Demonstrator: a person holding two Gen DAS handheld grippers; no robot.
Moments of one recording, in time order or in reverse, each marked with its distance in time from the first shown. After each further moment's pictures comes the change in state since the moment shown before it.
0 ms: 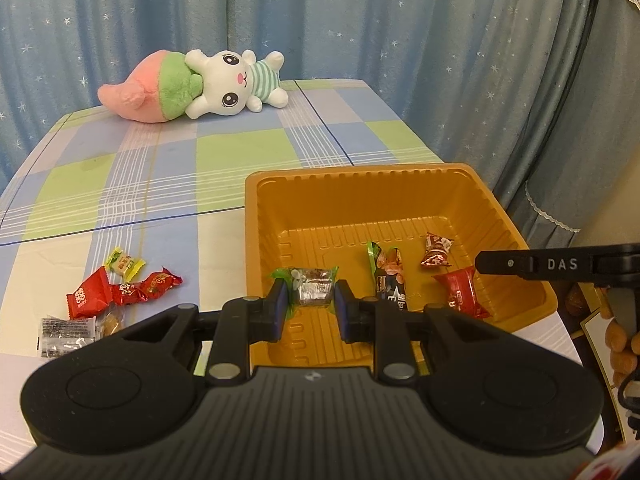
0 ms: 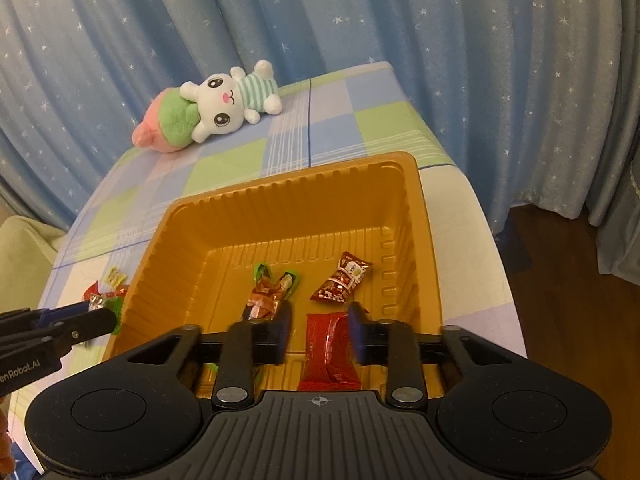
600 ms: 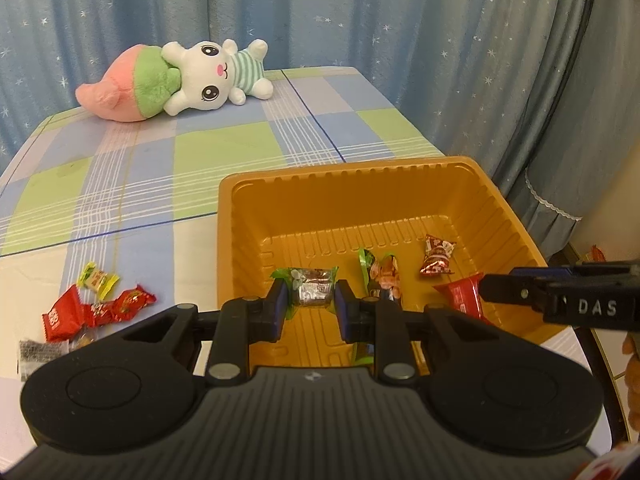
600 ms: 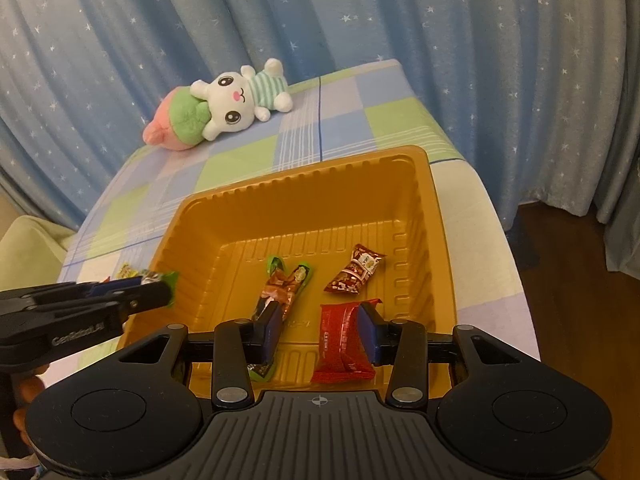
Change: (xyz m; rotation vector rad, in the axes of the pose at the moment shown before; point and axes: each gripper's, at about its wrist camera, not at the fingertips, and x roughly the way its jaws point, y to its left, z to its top) left arm 0.037 -0.012 0.016 0.030 0.033 -0.011; right arm -0.004 0.005 -0.005 0.007 0.004 0.032
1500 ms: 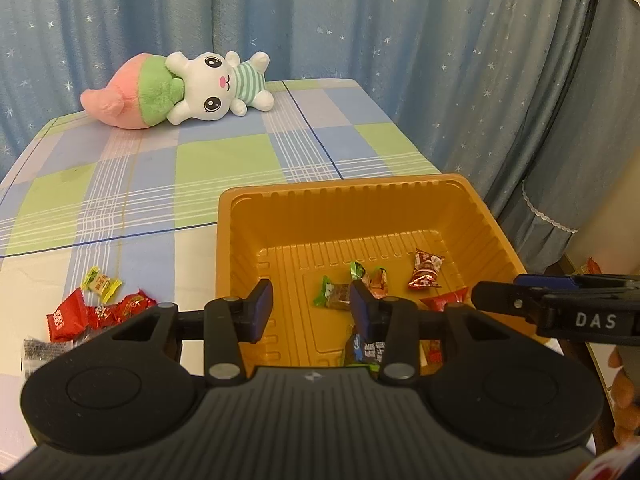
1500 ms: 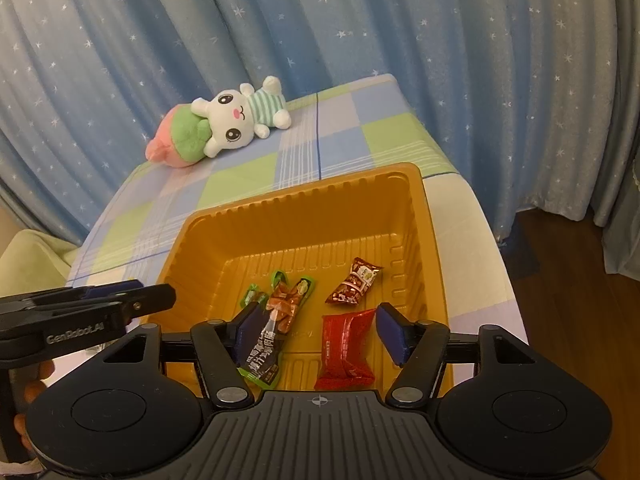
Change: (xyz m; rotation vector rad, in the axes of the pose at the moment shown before) left arm -0.020 -0.003 0.005 -0.026 -0.024 -0.001; right arm -0.015 0.002 0.003 0.017 -0.042 -0.003
